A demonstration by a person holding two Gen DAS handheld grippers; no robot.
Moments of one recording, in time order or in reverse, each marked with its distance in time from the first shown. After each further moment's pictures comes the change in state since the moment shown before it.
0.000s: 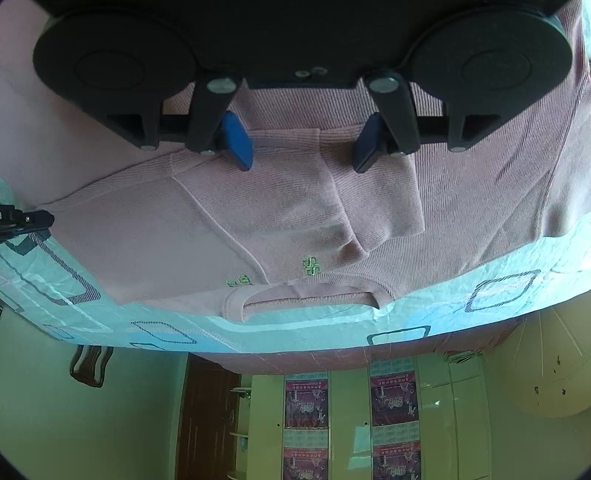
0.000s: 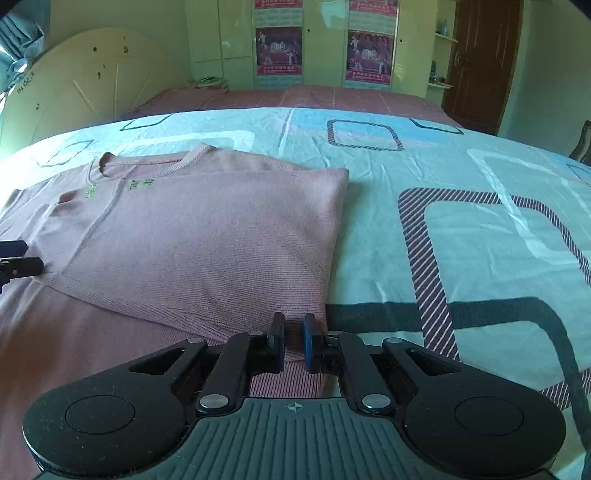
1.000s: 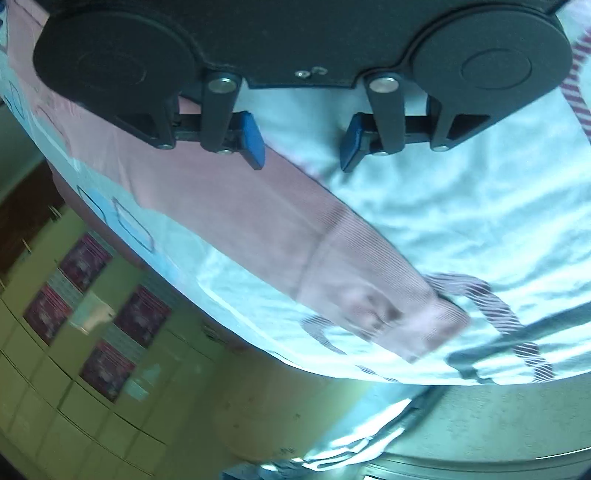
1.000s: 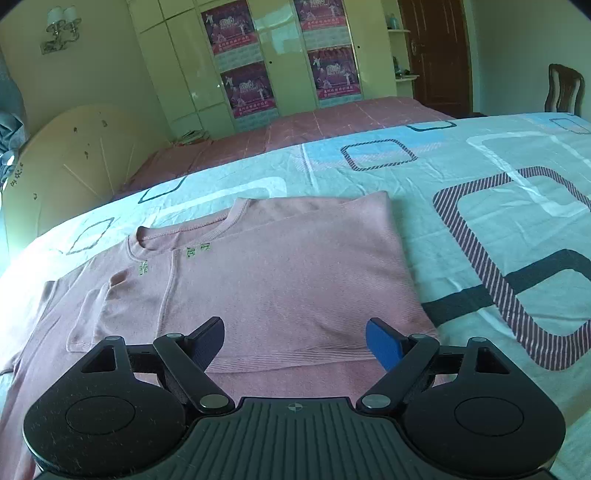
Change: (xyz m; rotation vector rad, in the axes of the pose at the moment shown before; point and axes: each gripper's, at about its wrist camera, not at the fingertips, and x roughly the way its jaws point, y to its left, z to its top) left arm -0.163 0.313 -0.139 -0.879 -0.160 0.392; right arm -0.015 0.059 0.018 0.255 -0.088 0.068
